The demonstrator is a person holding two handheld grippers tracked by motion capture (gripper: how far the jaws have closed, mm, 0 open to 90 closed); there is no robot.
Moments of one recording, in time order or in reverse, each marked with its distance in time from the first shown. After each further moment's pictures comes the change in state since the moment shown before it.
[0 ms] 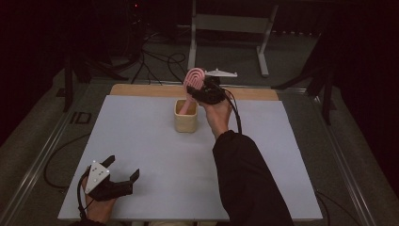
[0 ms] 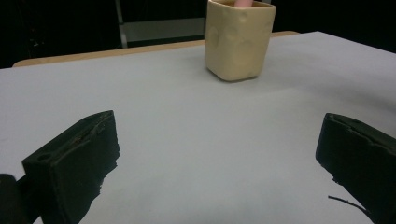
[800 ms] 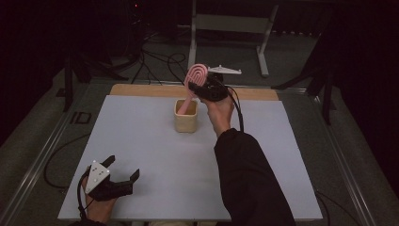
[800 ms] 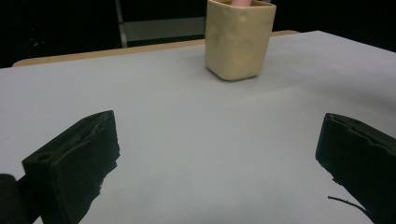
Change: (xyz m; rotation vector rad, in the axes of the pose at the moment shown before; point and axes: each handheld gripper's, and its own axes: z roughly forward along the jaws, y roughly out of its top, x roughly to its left) left arm 0.000 0.000 0.000 0.002 -0.001 0.002; right arm -0.001 0.010 -0.010 -0.032 0.005 0.012
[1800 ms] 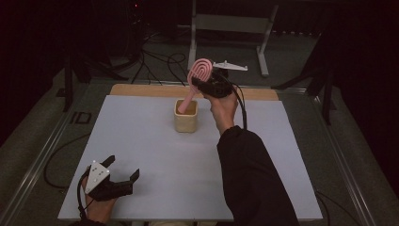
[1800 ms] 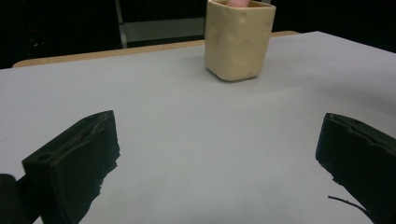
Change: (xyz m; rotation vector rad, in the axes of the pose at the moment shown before) left arm 0.000 0.000 0.000 -0.002 0.001 0.000; right arm -0.003 0.013 -0.013 -0.040 0.005 0.016
